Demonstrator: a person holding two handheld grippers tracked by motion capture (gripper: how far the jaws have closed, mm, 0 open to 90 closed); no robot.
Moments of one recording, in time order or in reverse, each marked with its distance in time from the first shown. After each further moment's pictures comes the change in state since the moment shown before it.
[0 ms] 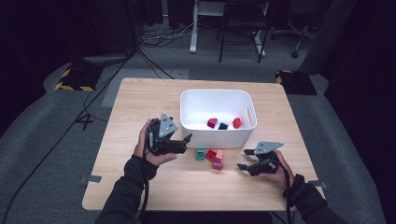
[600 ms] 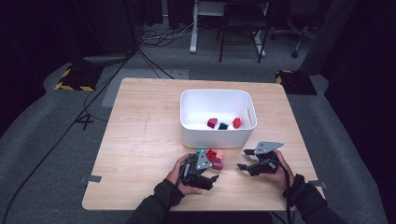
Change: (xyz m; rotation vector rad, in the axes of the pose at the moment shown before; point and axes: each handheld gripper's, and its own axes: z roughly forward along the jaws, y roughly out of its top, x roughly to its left) left arm -0.092 -0.057 0.085 0.199 -0.287 0.095; right arm 0.000 0.000 0.000 -0.001 0.000 -0.001
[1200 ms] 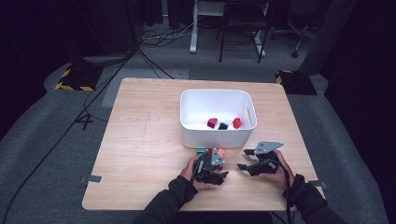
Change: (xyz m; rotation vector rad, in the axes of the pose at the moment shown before) left arm -0.002 0.017 0.039 0.031 -0.001 -0.017; right arm 0.000 0.000 0.000 0.001 0.000 0.000
